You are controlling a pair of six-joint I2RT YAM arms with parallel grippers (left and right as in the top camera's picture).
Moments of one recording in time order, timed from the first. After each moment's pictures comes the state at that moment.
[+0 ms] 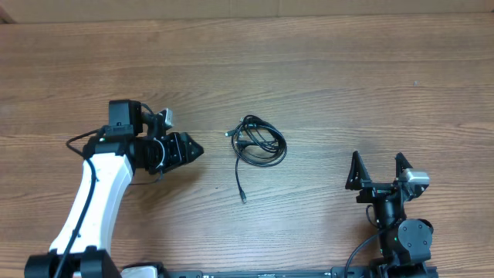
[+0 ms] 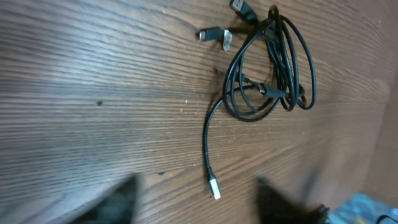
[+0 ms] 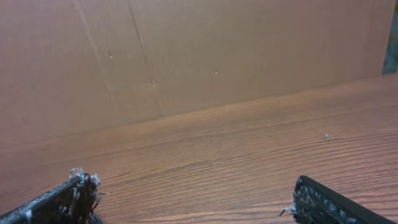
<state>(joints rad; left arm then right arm) 0.06 1.43 0.93 -0.78 0.60 -0.25 0.14 0.01 0.02 -0.02 0.11 0.23</state>
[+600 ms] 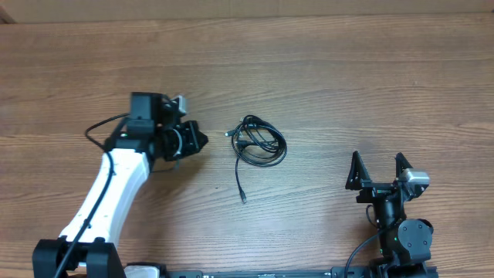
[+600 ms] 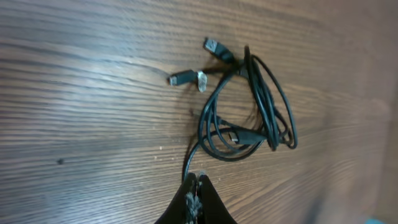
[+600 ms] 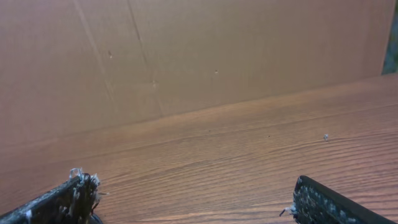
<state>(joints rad) -0.09 1.46 0.93 -0.56 0.51 -0.41 0.14 0.01 0.02 -0.02 0.11 0.23</state>
